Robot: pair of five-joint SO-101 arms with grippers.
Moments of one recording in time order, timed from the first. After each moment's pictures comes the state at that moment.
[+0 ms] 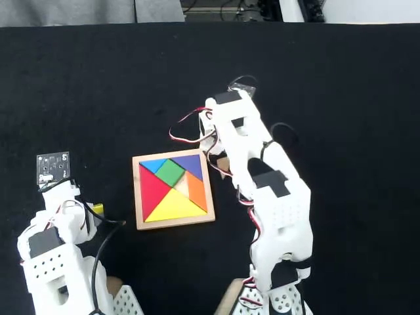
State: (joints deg) left arm -30.6 -71.4 85.0 57.3 -17.8; right arm -17.0 33.5 -6.2 78.5 -37.2
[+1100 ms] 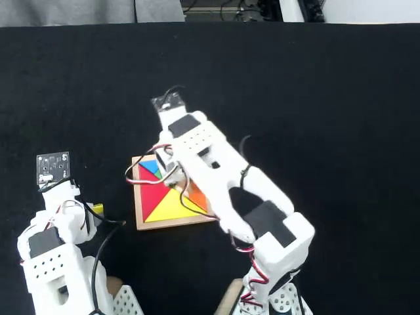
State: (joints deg) left arm -30.6 -71.4 85.0 57.3 -17.8; right arm -34.9 14.0 8.5 75.9 -15.9
